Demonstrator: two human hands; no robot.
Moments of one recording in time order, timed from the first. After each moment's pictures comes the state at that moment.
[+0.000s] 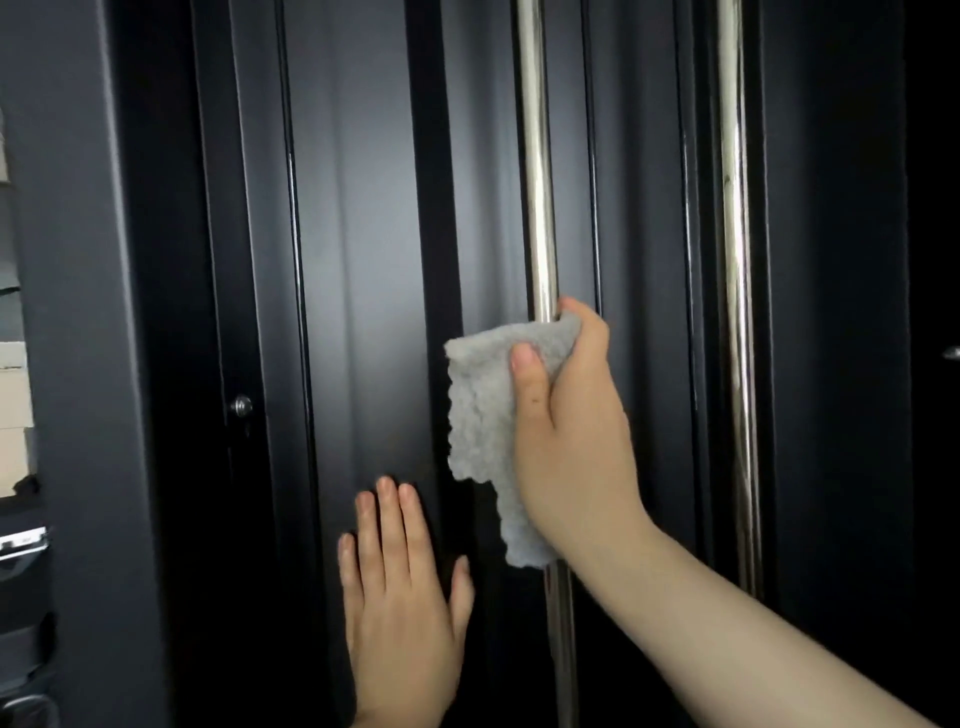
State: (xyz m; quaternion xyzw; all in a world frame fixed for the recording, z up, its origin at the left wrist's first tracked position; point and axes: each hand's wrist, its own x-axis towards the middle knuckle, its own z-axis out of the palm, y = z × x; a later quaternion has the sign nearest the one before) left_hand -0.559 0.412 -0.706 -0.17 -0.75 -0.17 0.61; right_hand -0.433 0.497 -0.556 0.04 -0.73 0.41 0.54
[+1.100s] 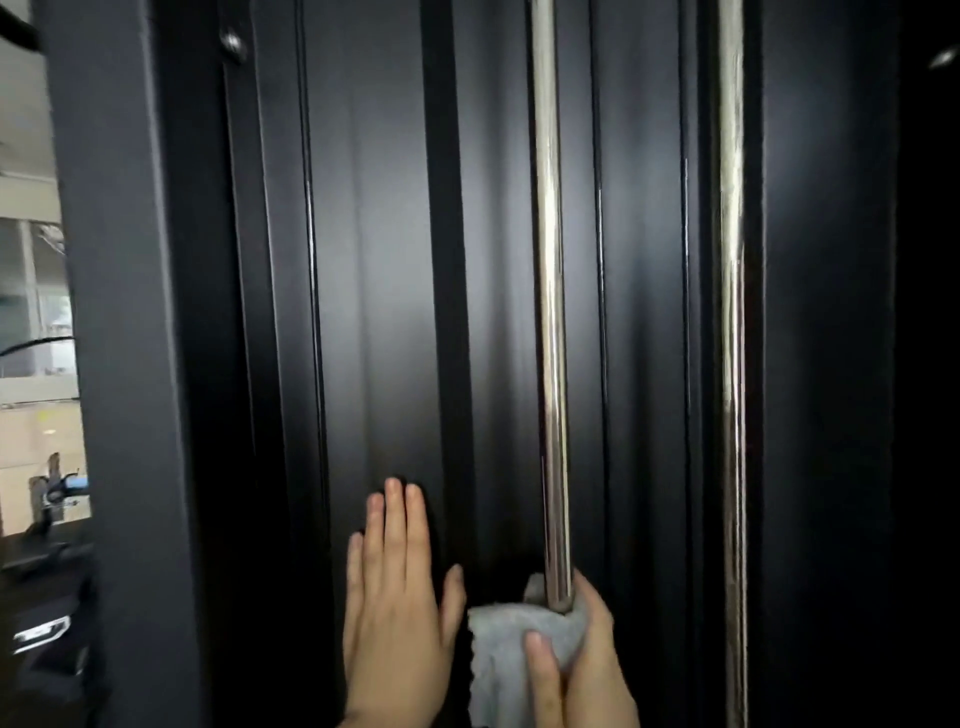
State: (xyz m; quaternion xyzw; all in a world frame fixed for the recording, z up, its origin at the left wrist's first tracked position) left_hand -0.548 0.394 -0.300 -0.23 -0.79 -0.21 0.53; right_hand -0.435 0.503 -0.284 -0.06 -0.68 0.64 0.35
